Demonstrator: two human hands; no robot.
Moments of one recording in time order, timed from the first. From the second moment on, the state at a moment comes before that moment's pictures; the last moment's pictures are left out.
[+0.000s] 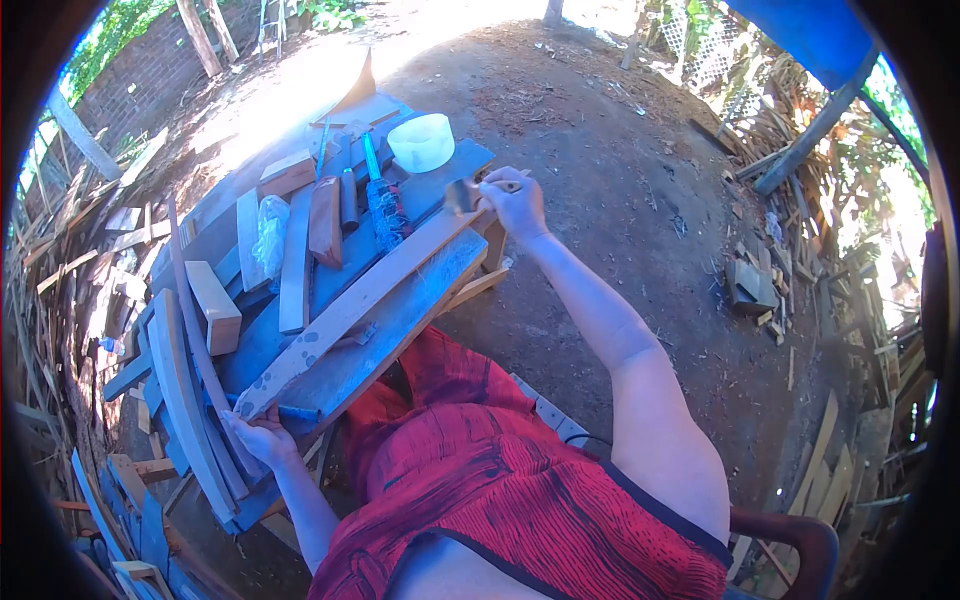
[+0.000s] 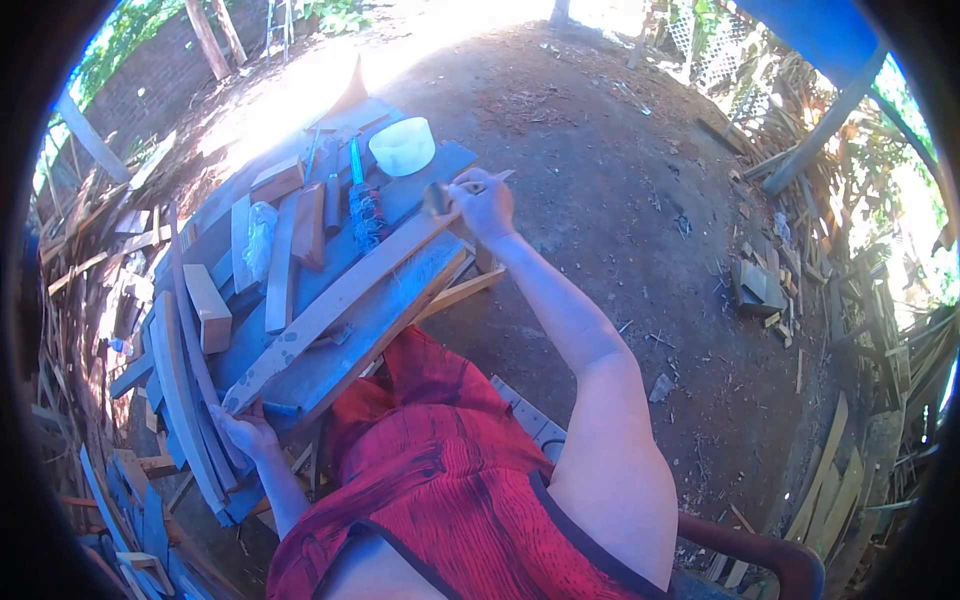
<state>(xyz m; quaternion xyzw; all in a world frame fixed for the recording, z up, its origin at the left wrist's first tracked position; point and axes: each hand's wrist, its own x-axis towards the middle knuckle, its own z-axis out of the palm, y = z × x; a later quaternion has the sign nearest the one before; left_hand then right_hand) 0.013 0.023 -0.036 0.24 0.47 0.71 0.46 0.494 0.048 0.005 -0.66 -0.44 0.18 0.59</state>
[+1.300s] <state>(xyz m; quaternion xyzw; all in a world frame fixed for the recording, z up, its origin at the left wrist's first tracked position) 0.013 0.024 -0.035 0.24 0.46 0.71 0.47 0.429 0.032 0.009 -0.52 -0.40 0.38 0.66</state>
